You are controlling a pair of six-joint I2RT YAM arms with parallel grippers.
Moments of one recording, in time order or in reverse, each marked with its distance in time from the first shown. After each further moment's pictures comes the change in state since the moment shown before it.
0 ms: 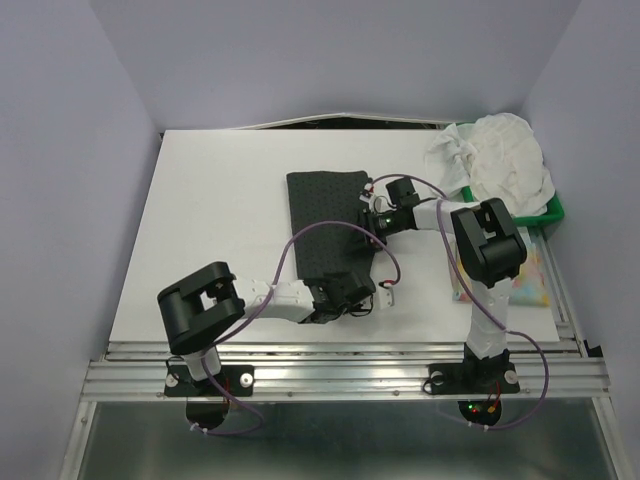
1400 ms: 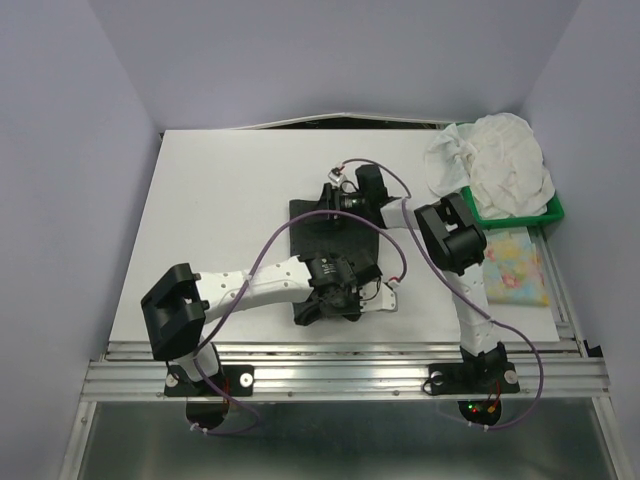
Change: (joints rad) left arm -0.006 -0.082 0.351 -0.719 0.359 -0.072; right arm 0.110 0.269 0.294 0.568 -0.110 0.521
